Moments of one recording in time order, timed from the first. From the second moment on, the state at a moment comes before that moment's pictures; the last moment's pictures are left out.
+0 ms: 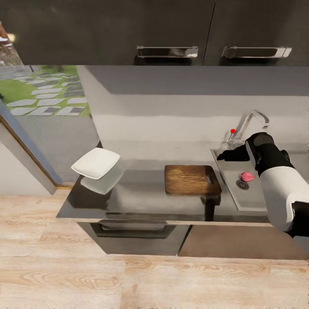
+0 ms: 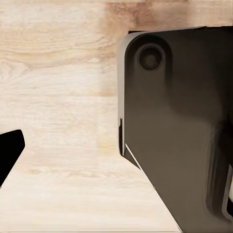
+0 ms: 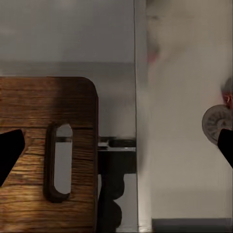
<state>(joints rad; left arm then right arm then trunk) 0.00 0.07 0.00 -0.14 0.01 -0.38 0.00 -1.38 -0.21 -0.13 -0.59 0.35 0.99 0.41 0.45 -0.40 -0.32</state>
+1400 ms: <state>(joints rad) 0.00 0.07 0.00 -0.14 0.01 -0.38 0.00 -1.38 -0.21 -0.12 -0.54 0.35 0.98 0.41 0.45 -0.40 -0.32</state>
